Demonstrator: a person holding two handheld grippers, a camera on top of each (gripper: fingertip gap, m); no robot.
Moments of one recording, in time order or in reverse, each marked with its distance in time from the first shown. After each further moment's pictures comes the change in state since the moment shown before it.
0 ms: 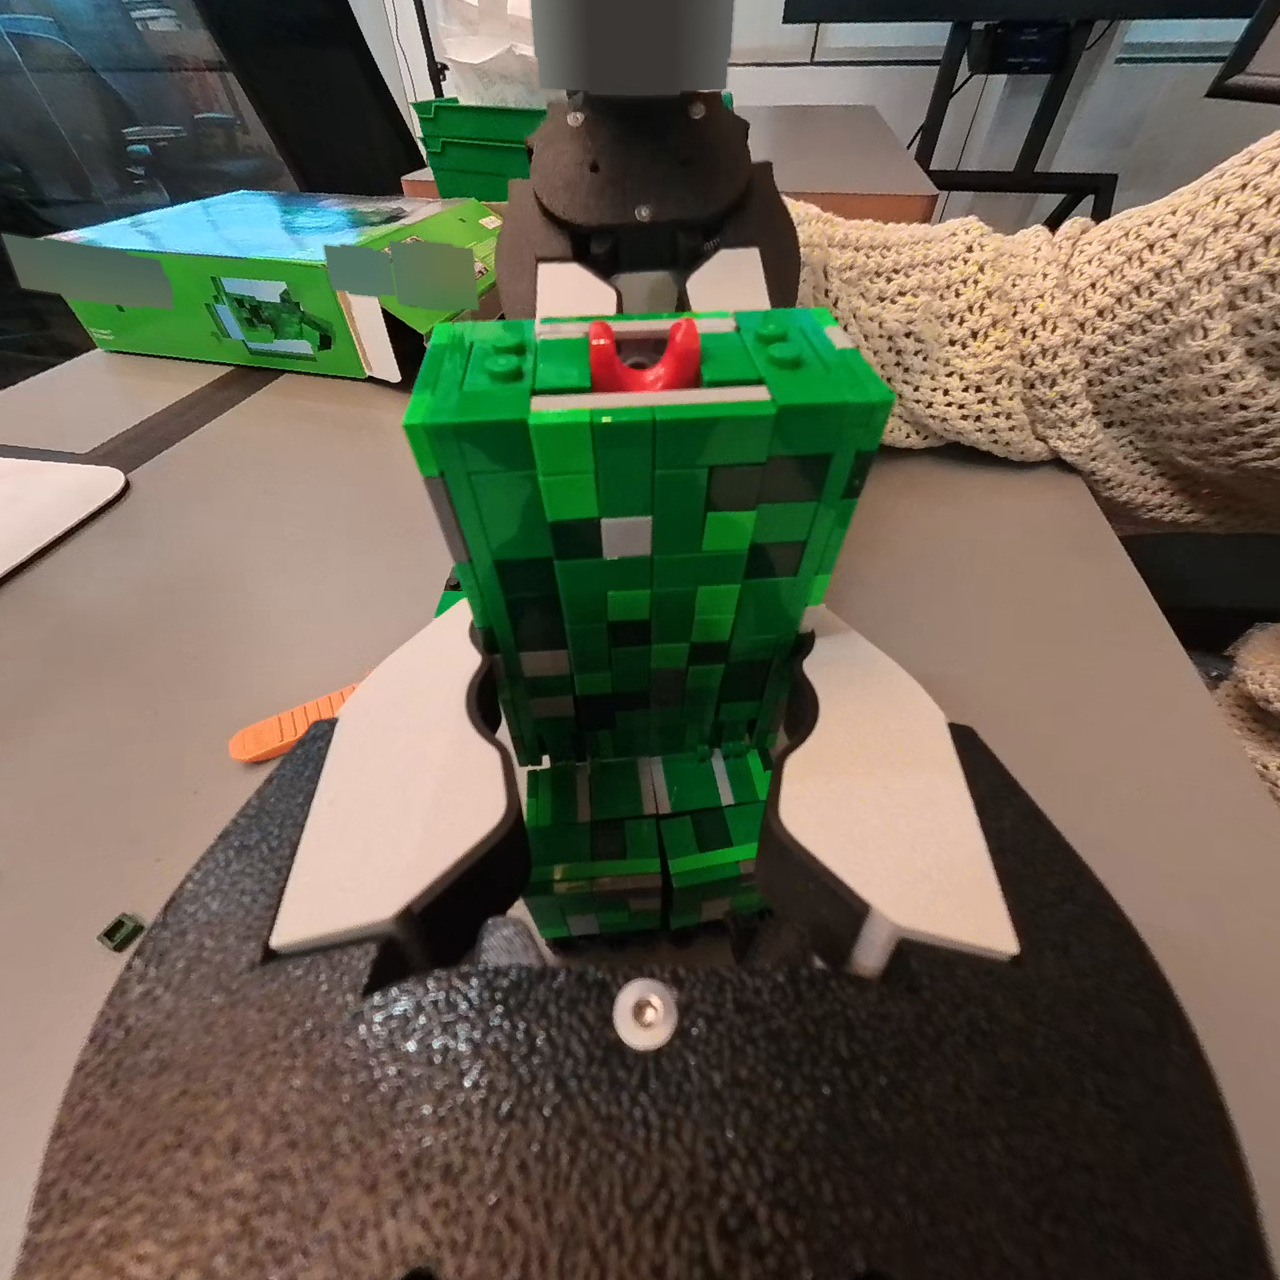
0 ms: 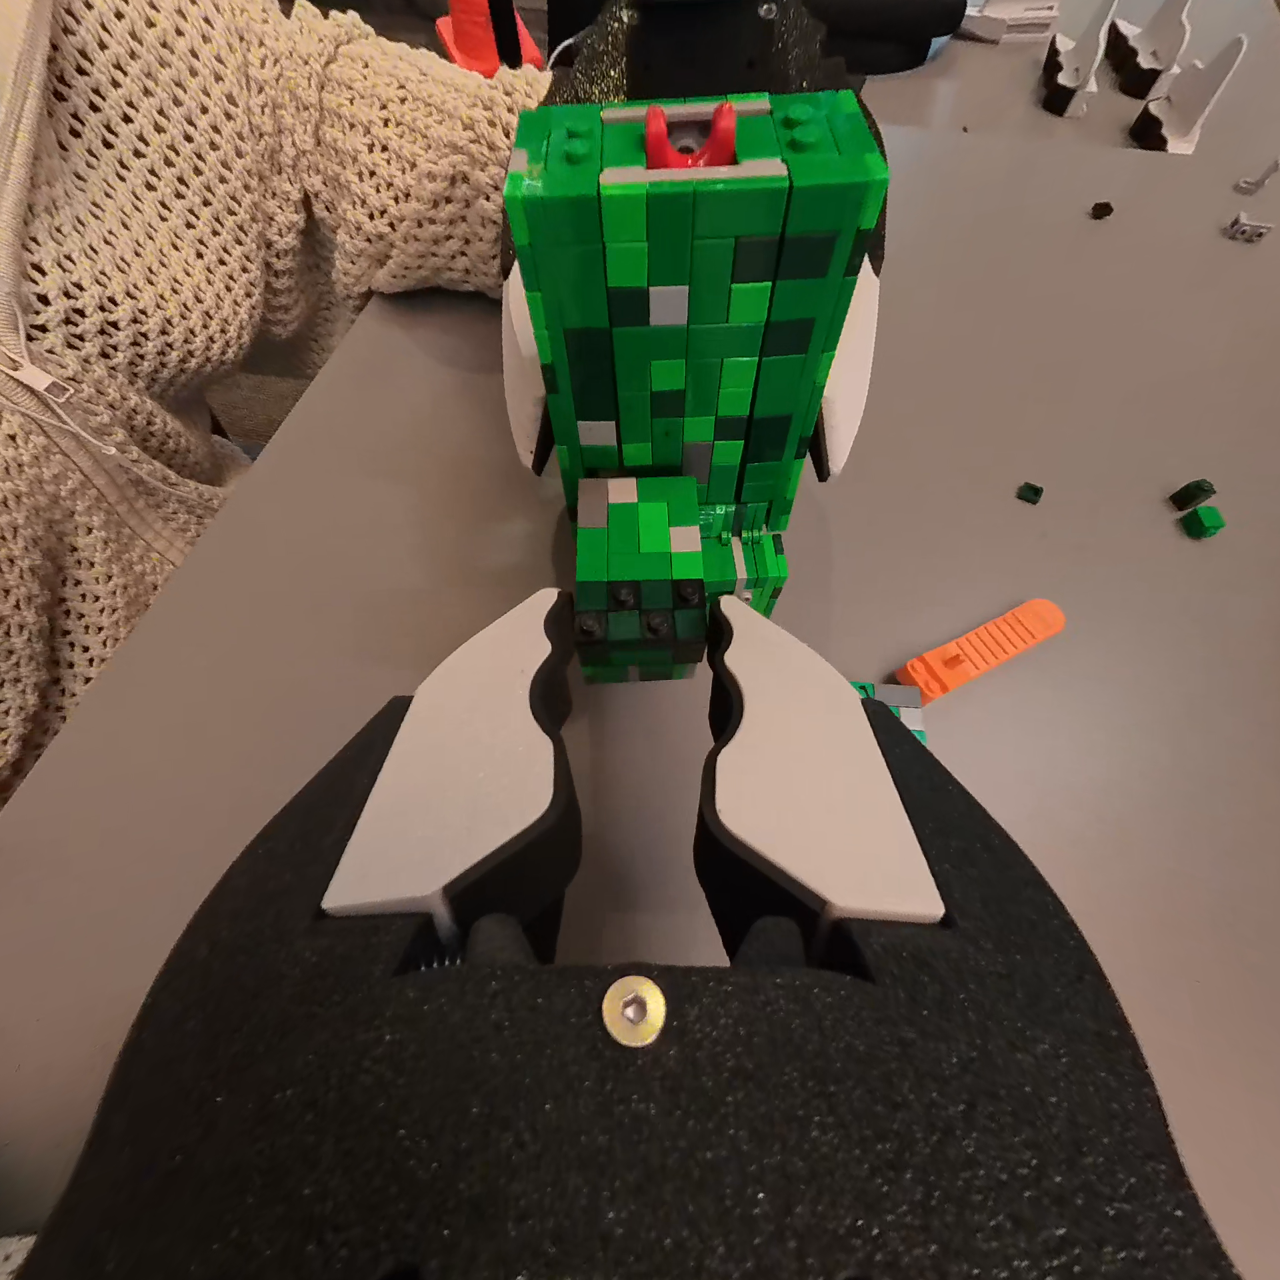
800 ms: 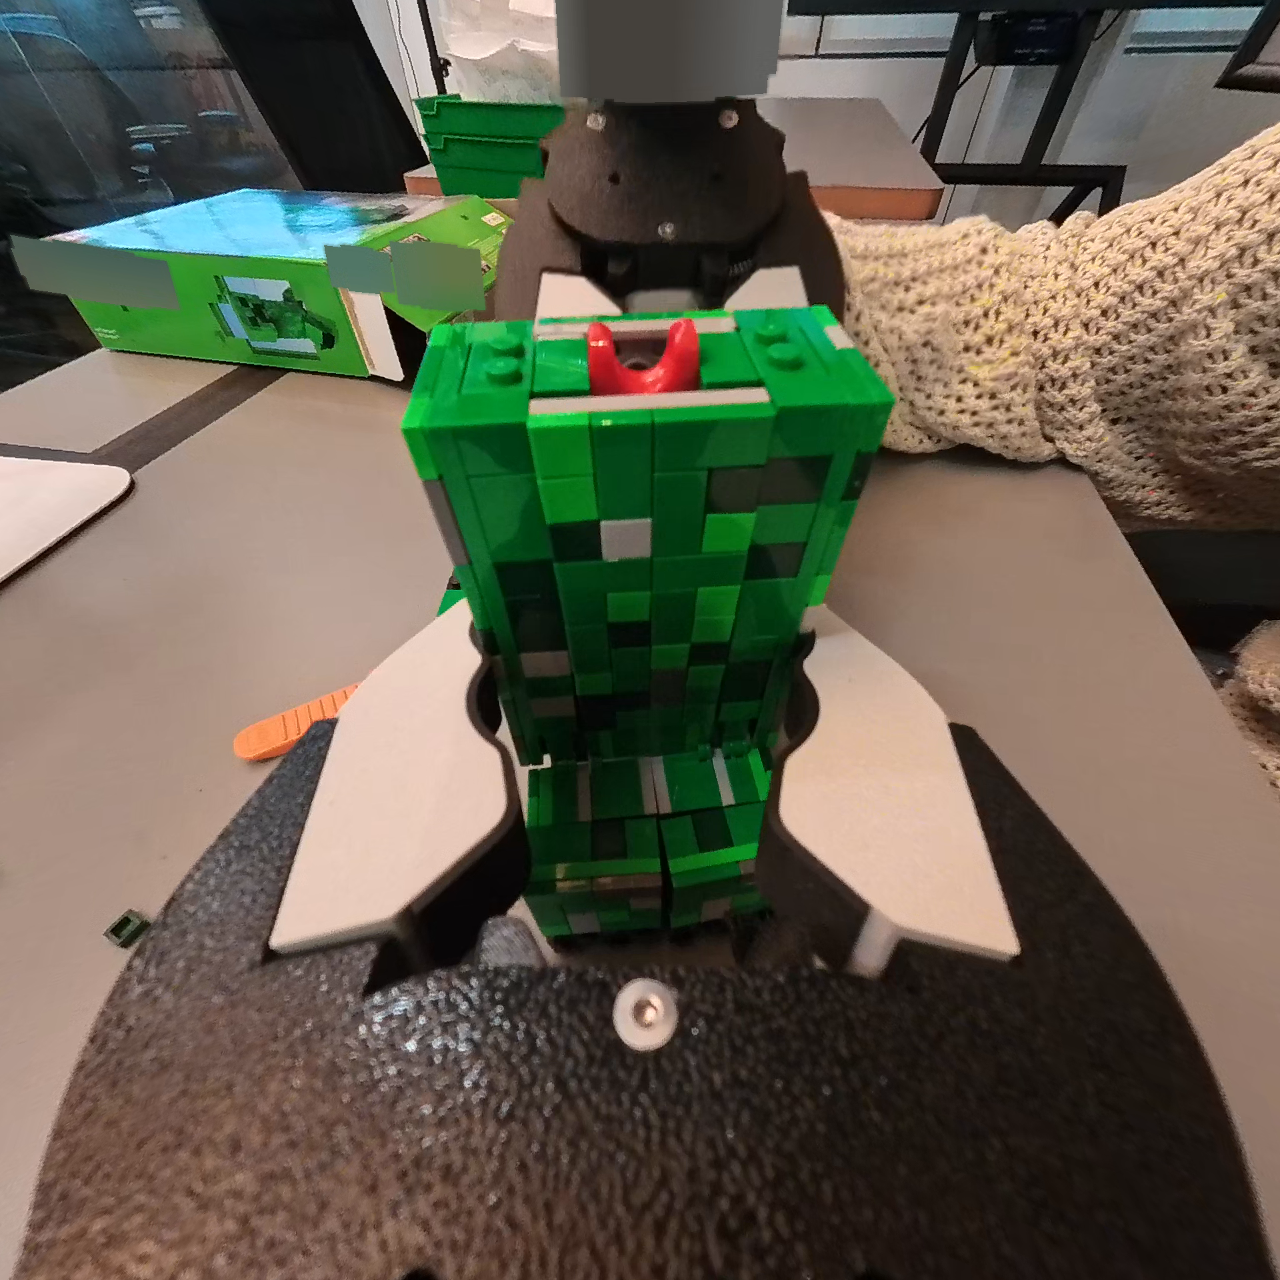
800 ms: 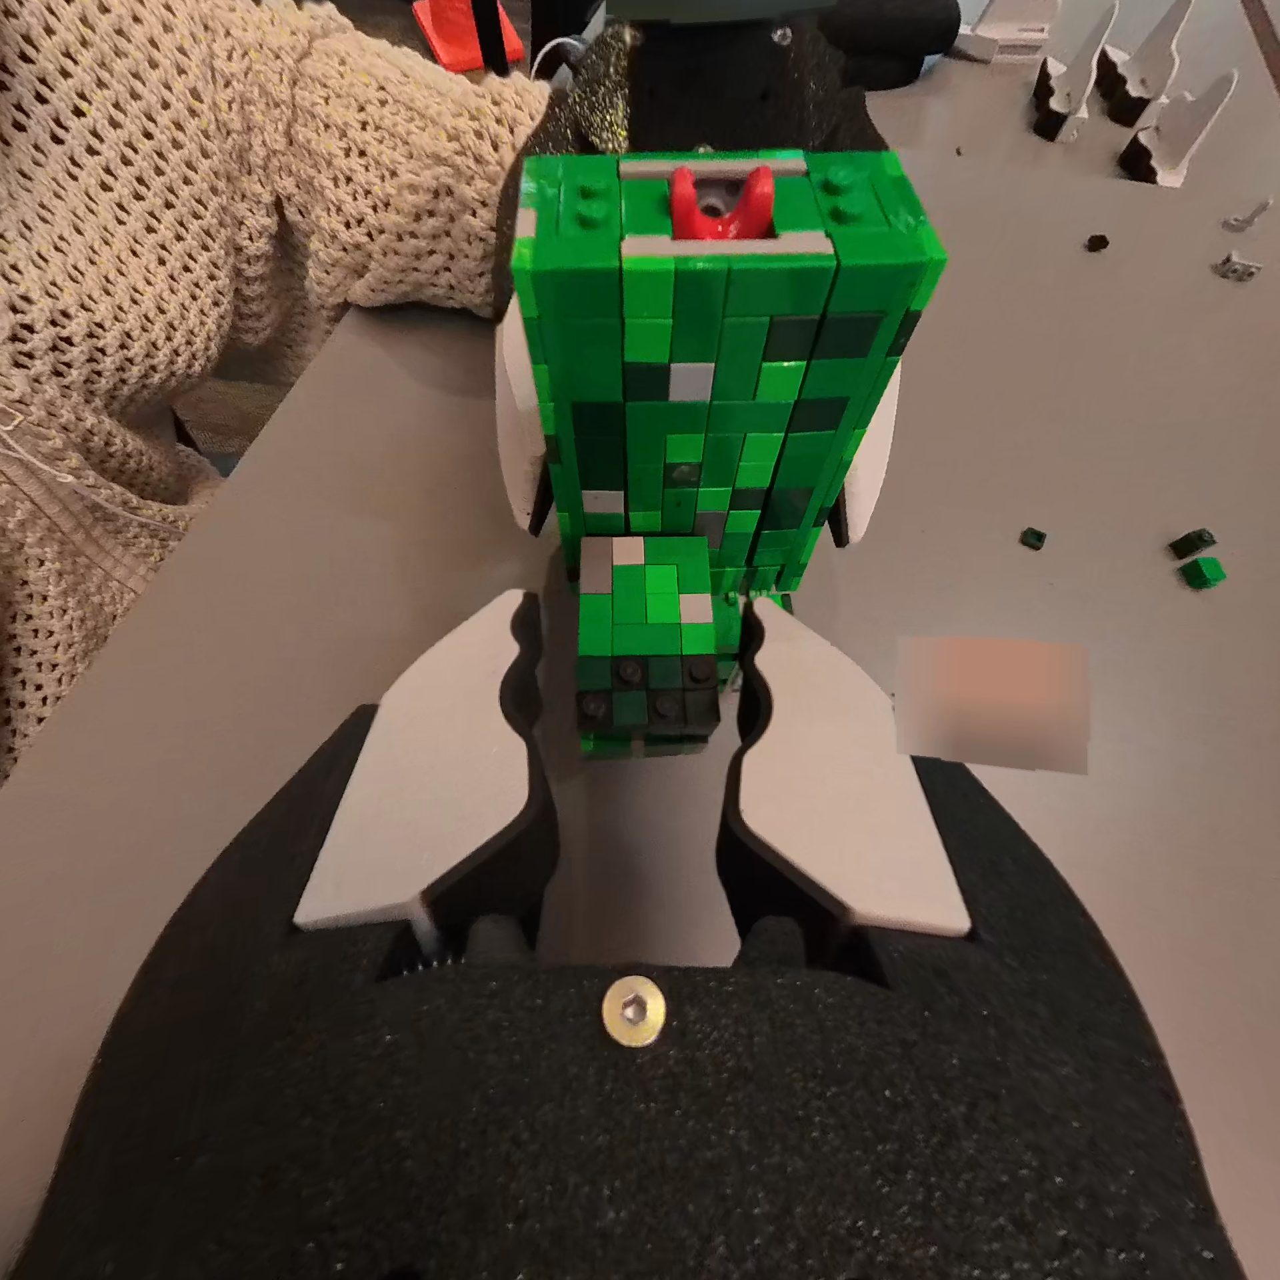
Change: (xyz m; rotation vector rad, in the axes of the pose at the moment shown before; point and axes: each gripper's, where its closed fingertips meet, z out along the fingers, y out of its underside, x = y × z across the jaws) left arm 0.000 0.000 0.000 -0.005 -0.006 0.004; right arm -0.001 -0.010 0.018 -0.006 0.032 -0.027
